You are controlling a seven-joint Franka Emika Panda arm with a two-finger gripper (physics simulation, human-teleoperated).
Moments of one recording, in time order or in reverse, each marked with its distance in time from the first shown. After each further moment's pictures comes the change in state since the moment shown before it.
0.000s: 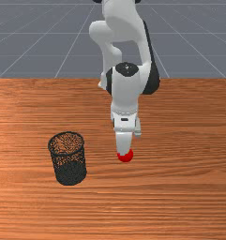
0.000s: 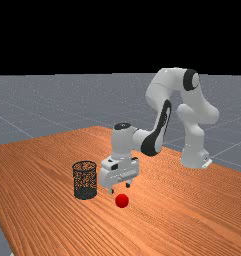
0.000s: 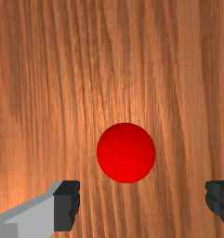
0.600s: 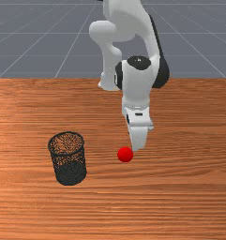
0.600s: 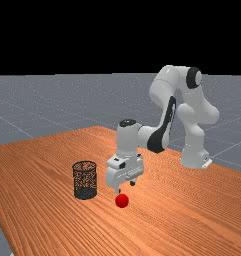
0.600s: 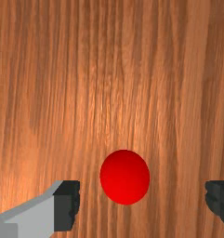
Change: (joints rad) arm 0.023 -0.032 0.033 0.014 -0.019 -0.064 -0.064
